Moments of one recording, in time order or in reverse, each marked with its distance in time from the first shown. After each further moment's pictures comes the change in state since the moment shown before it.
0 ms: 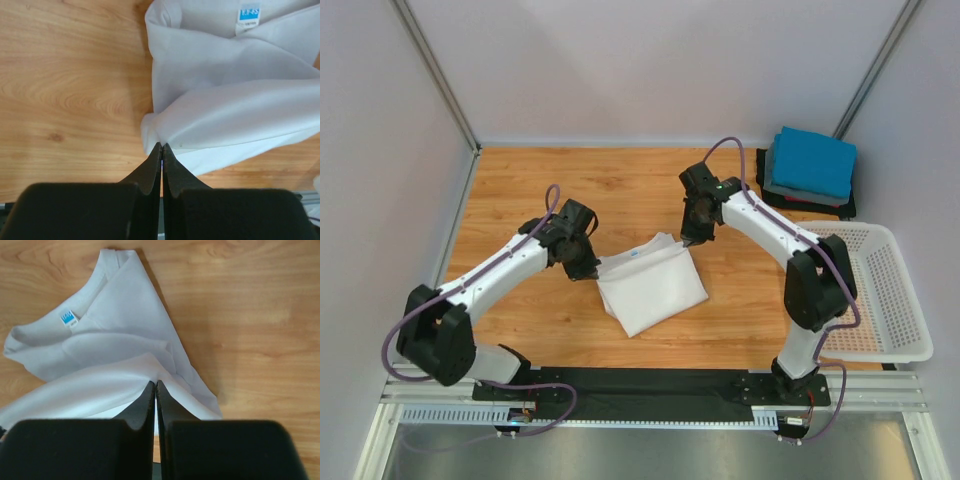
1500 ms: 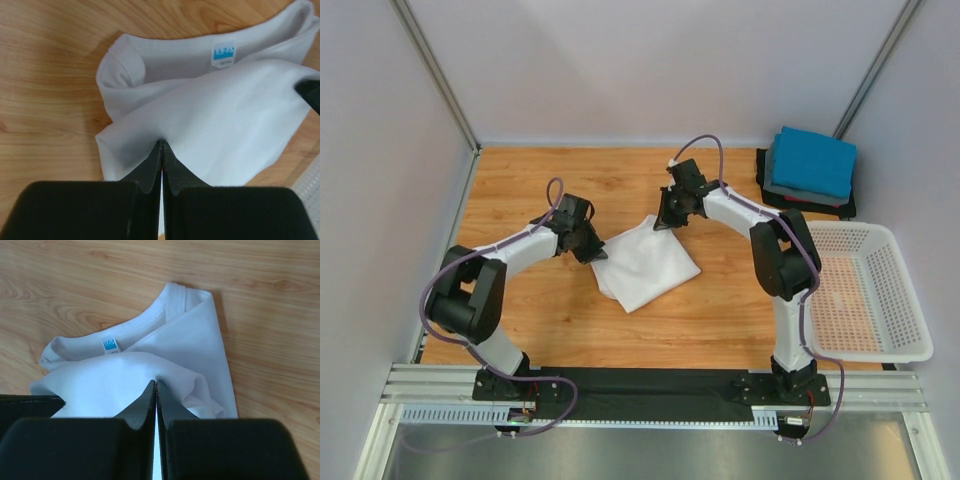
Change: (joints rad) left arm 0.154 0.281 -0.048 0.476 0.129 -0.001; right arm -0.062 0.348 0.124 0.455 -0.314 -0.137
